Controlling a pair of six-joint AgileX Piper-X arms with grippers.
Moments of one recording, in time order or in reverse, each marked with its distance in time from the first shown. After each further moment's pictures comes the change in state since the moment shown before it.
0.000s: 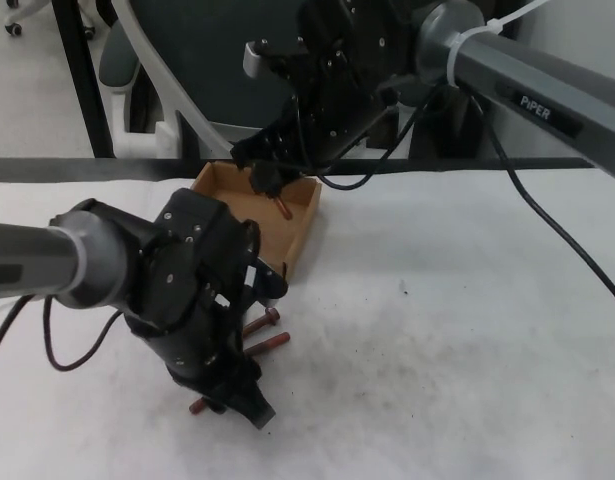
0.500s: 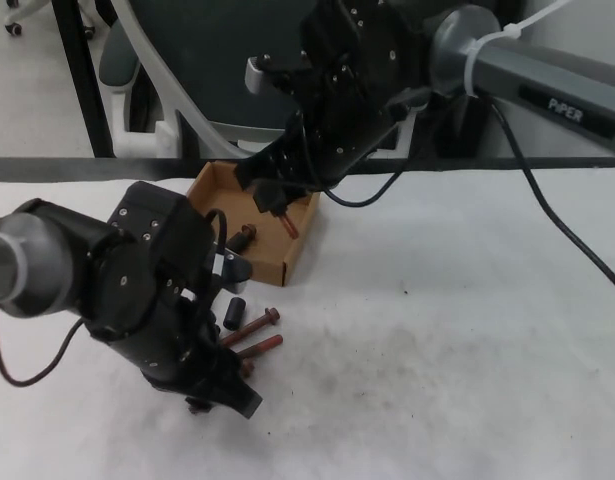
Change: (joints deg) left arm 3.0 -5.7 4.2 -0.5 3.6 -7.2; right arm 1.1 -6.5 11.0 -2.8 0.7 0.4
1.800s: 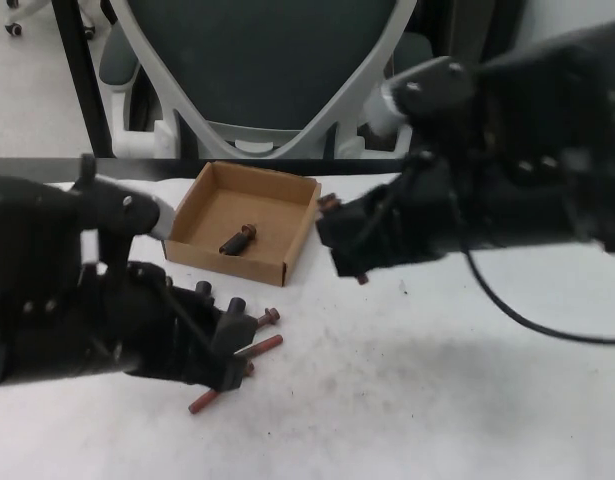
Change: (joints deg) left arm 0.0 -27.6 14.1 -13.0 10.3 -12.5; right arm 5.5 -46.4 57.2 -34.5 3.8 0.9
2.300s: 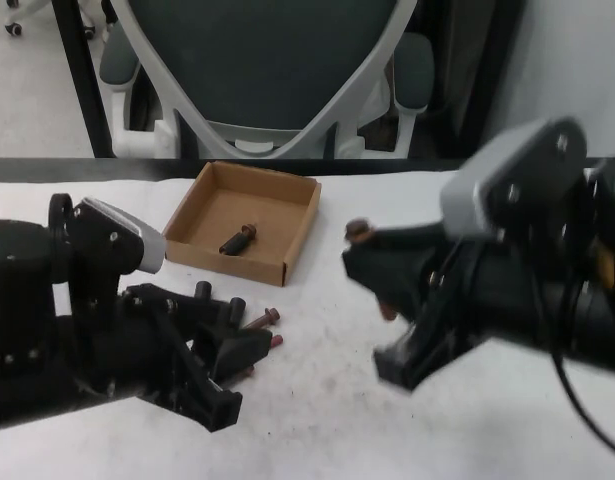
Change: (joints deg) left arm -0.1 -4.8 11.8 -20.6 6.8 0.0; right arm 8.6 -17.8 17.1 -13.8 11.1 -1.3
